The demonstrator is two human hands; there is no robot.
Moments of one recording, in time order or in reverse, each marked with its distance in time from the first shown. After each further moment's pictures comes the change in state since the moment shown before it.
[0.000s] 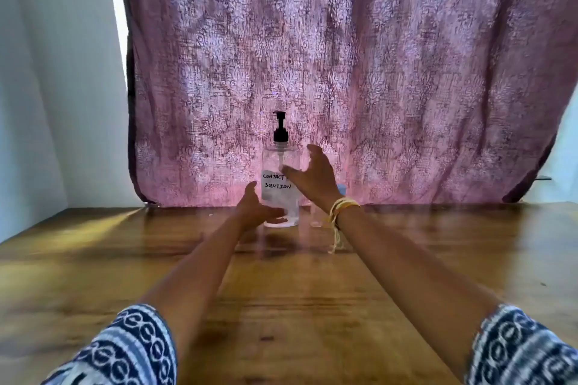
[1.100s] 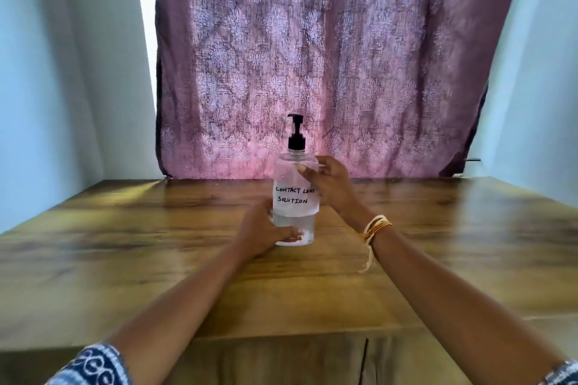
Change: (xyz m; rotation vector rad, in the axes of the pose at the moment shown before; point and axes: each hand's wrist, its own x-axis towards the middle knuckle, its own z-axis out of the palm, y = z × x) left_hand -0.237 0.065 0.031 0.120 0.006 0.176; right_hand -0.186 -0.060 -0.115 0.370 -0.064 0.015
